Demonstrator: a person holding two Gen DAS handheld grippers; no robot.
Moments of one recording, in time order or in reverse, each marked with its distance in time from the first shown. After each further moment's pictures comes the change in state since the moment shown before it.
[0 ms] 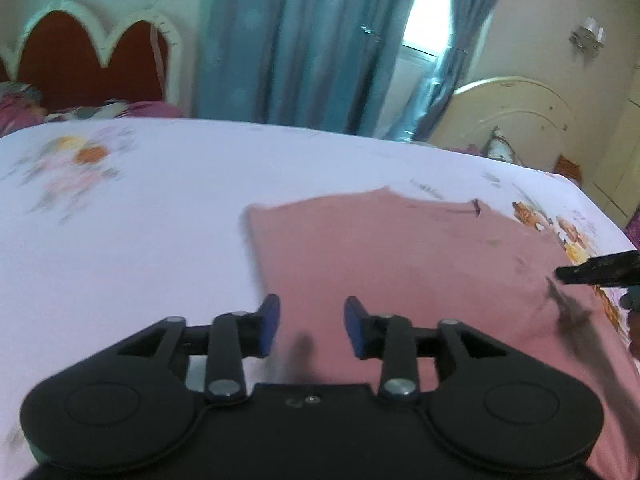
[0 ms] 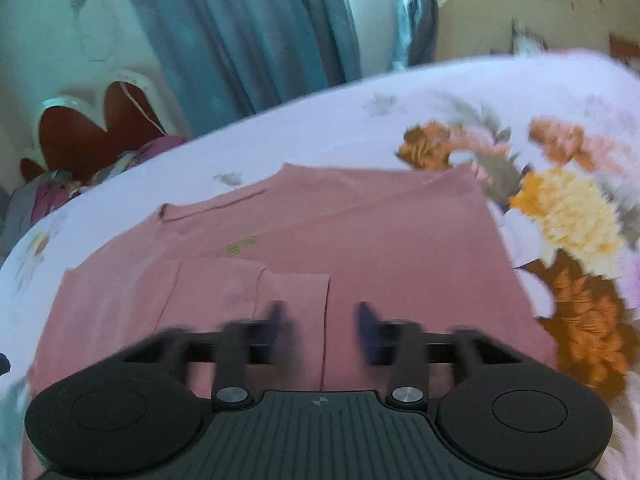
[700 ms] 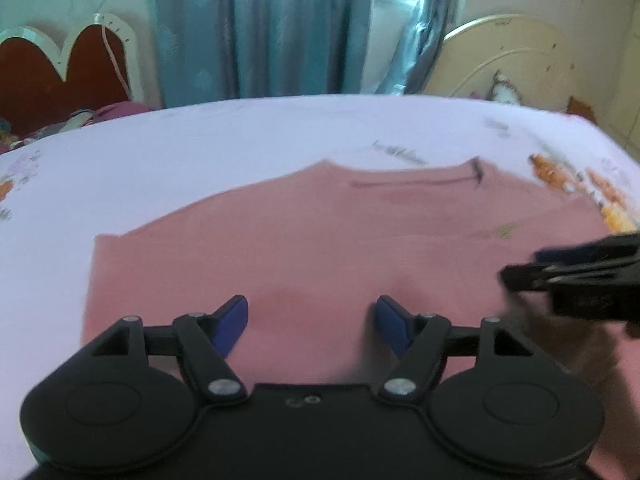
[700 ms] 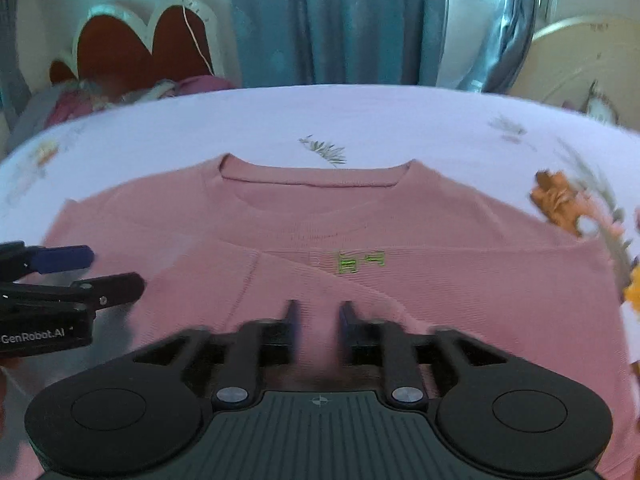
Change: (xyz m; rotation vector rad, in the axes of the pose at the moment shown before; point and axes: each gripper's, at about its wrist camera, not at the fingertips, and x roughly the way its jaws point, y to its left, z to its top) left arm 0.123 -0.103 0.012 0.121 0.099 0.092; right arm 0.055 0.093 -0.008 -0.343 0.012 -0.060
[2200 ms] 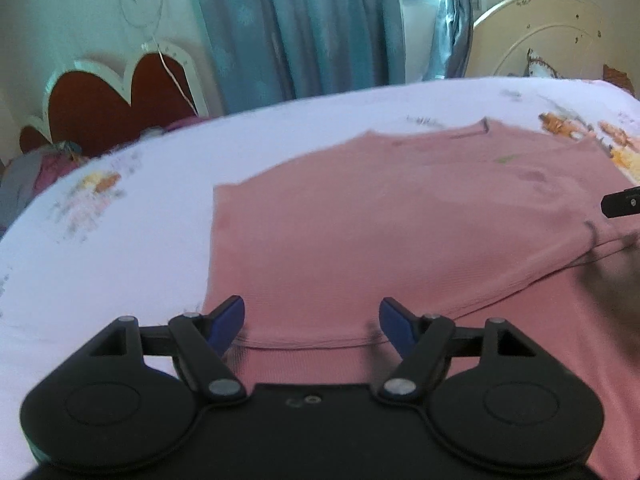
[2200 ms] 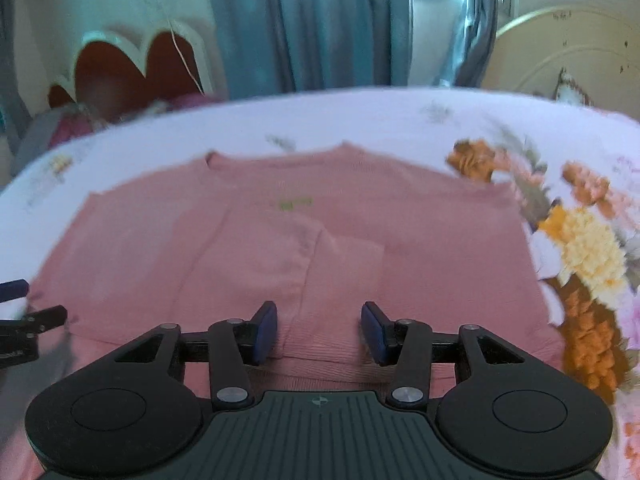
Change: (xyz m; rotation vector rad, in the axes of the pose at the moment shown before) left arm -0.105 -0.025 -0.063 0.071 -0.029 0.228; right arm -0.095 -0.044 -0.054 0.068 -0.054 0.051
